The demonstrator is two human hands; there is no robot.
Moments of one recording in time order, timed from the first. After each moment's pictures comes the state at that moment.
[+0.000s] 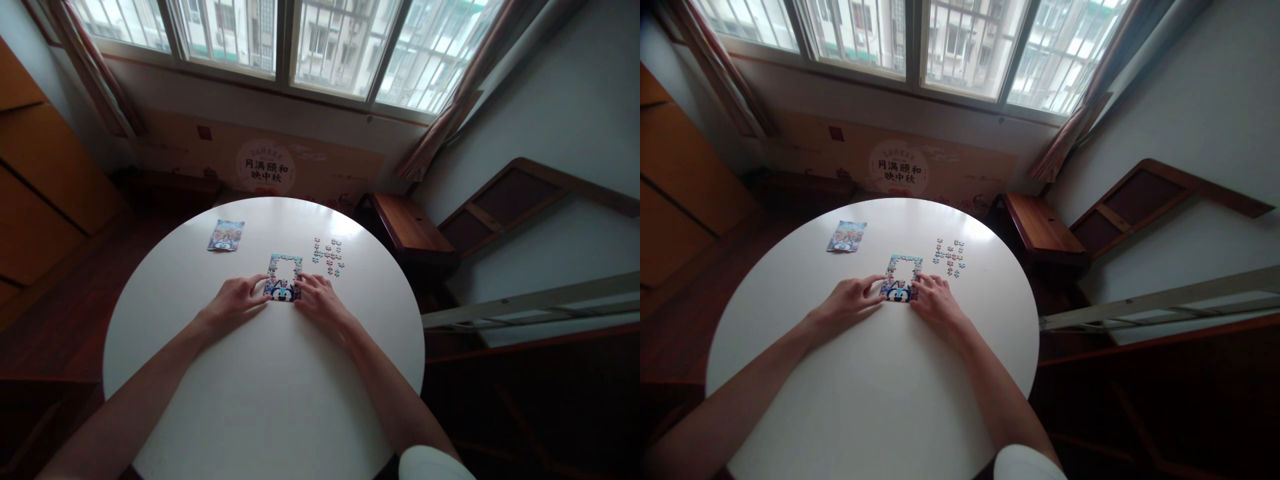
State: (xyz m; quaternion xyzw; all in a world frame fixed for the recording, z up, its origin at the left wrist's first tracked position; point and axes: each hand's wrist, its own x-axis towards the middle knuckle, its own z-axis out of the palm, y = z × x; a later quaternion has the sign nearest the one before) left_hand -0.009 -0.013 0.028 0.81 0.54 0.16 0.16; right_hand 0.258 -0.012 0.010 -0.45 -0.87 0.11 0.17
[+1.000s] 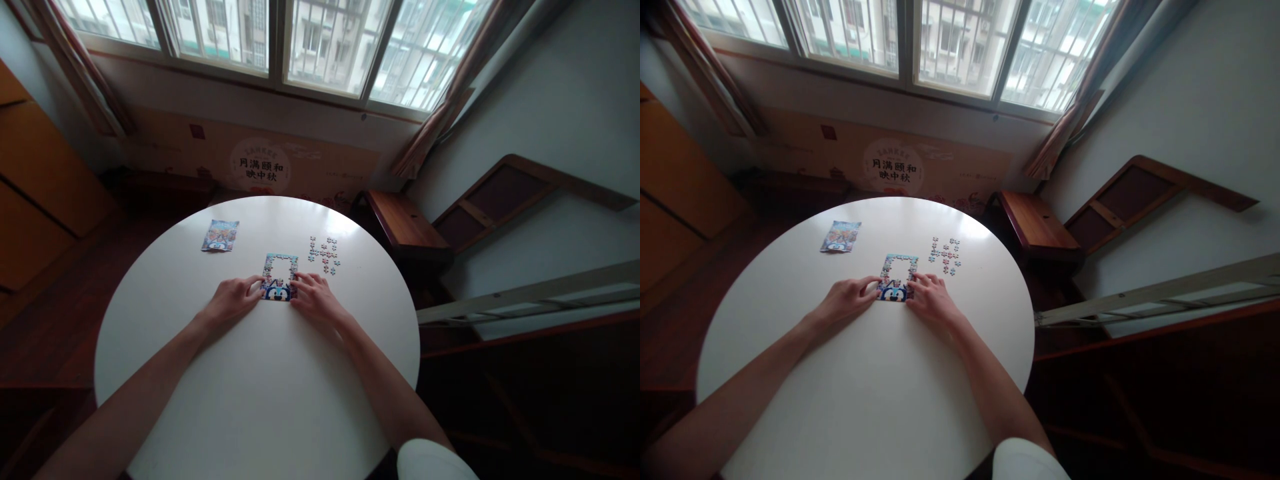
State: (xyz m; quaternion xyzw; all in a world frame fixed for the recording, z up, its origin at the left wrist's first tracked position) left_hand -0.005 -0.014 0.026 0.80 0.58 0.12 0.12; right_hand 0.255 -0.014 0.016 -0.47 -0.86 0.12 0.15
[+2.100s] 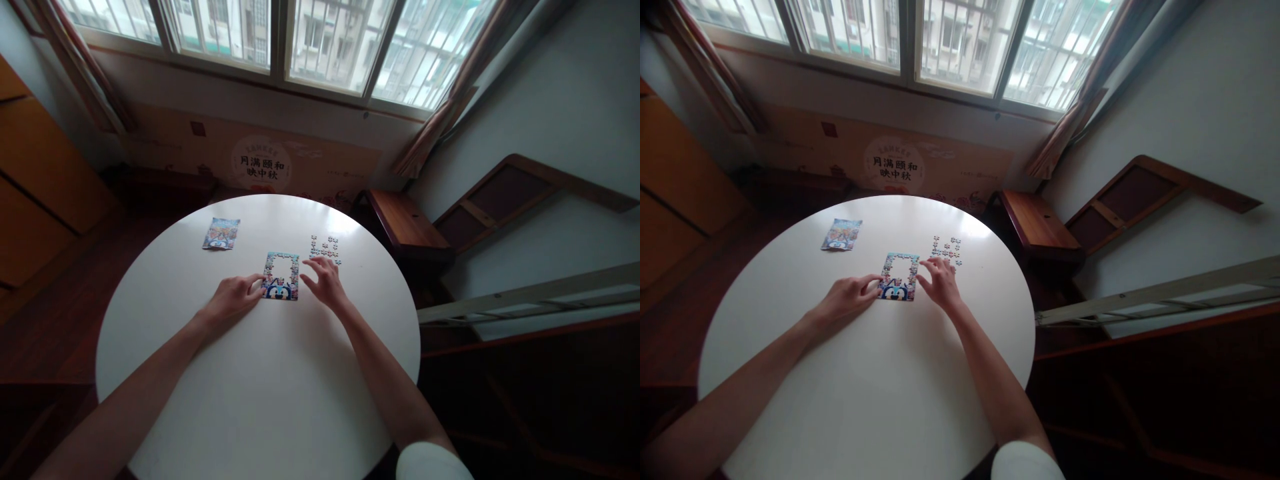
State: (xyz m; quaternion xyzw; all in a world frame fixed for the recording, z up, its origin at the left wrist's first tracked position) left_hand -0.005 -0.014 0.027 0.80 0.57 0.12 0.12; right_hand 0.259 0.007 0.029 -0.55 -0.79 0.07 0.26
